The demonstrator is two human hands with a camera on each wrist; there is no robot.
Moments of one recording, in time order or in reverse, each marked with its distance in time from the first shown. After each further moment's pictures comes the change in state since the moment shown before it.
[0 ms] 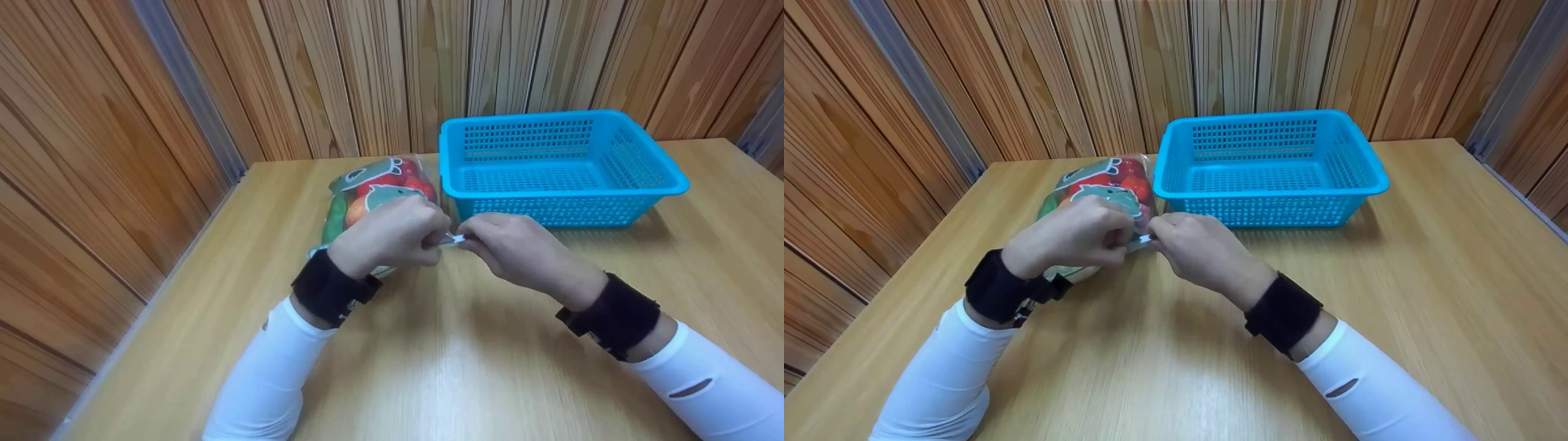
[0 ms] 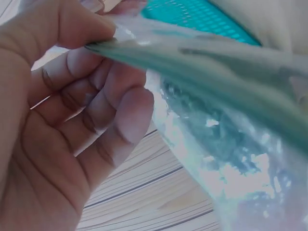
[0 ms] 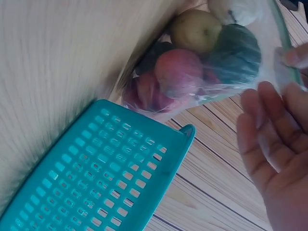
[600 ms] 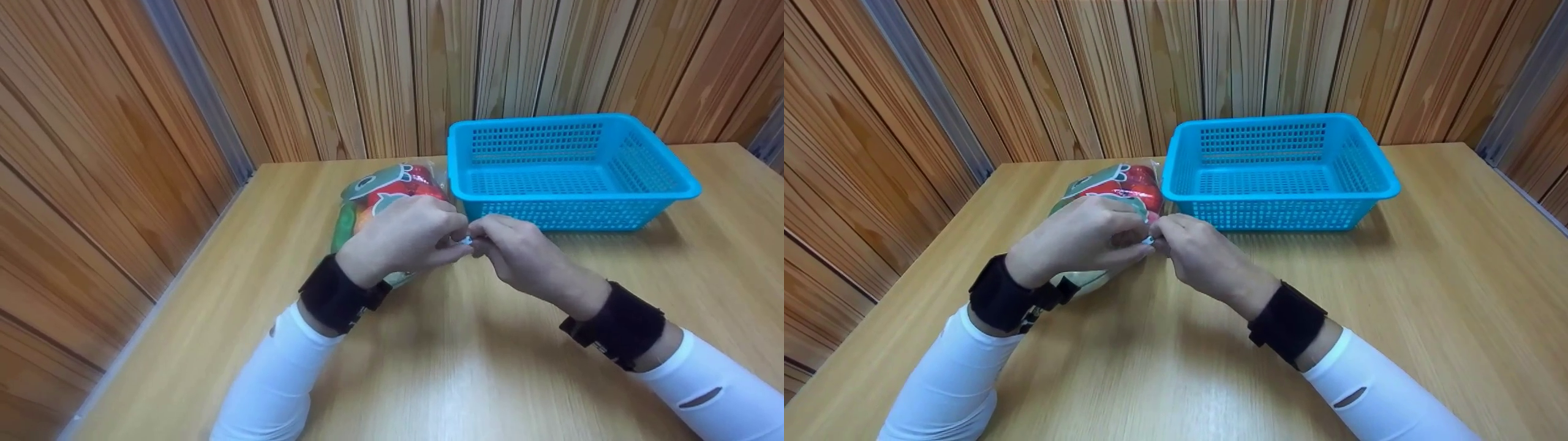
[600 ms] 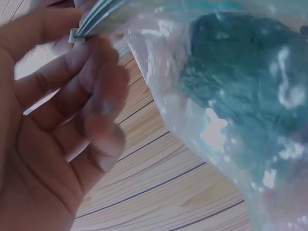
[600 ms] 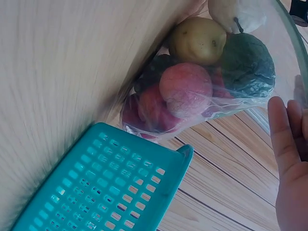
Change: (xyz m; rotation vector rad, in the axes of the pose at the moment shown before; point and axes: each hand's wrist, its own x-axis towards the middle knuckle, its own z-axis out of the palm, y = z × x) left_hand -0.006 0.016 -0.008 0.022 0.112 0.052; right_hand 0.003 -0.005 0.010 0.128 0.196 -0.091
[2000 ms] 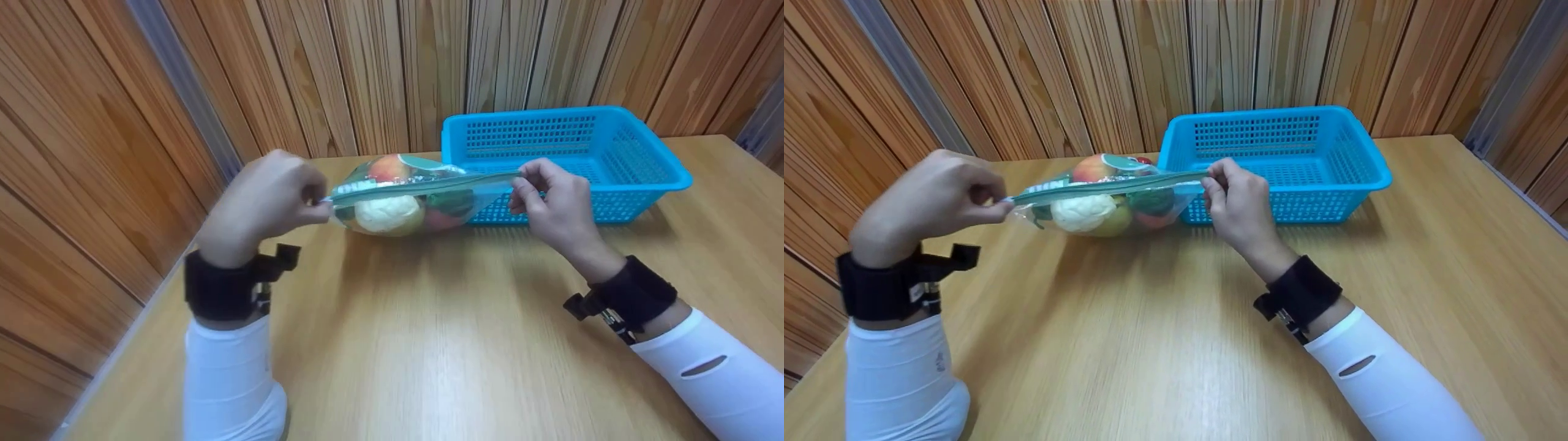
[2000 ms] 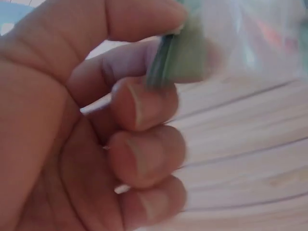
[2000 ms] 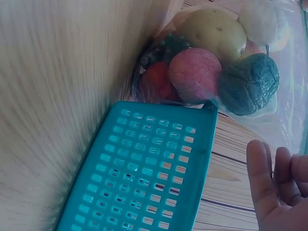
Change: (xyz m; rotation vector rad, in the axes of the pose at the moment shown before) left_hand -0.082 -0.036 -0.086 0.096 -0.003 -0.512; right_hand -0.002 0.034 -0.027 0.055 0.250 0.676
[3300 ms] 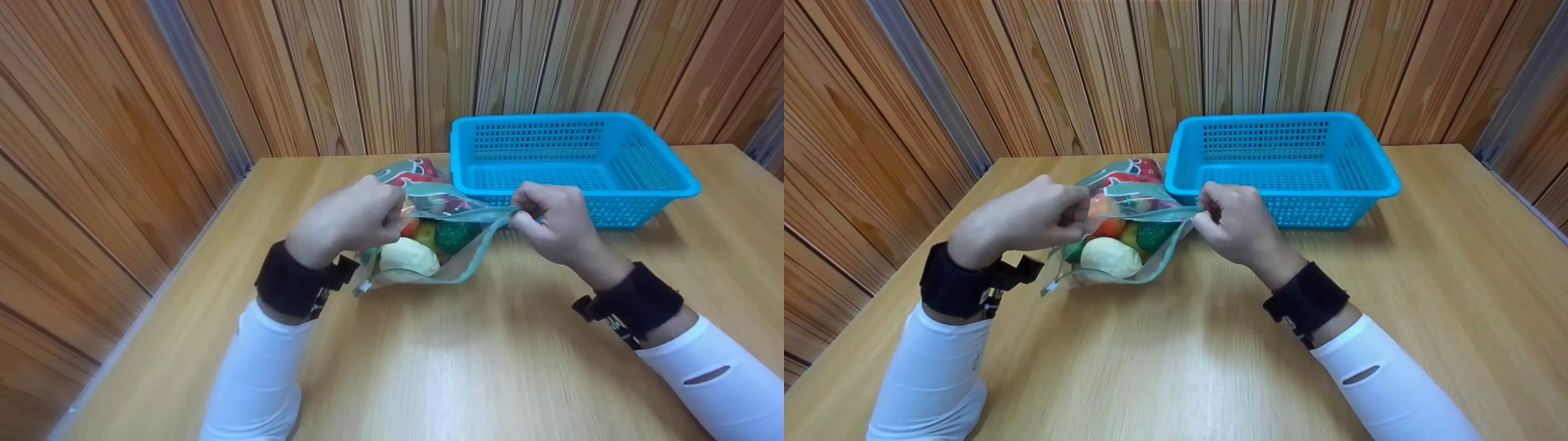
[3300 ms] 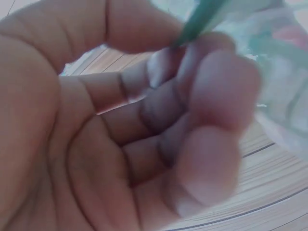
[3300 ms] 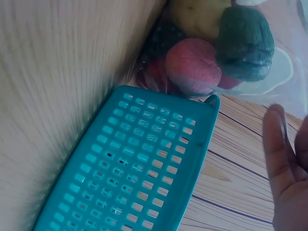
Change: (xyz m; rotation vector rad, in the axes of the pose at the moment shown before) left_hand 0.031 0.042 0.043 -0.089 -0.248 0.102; right_hand -0.005 0.006 0.003 -0.066 -0.064 -0.410
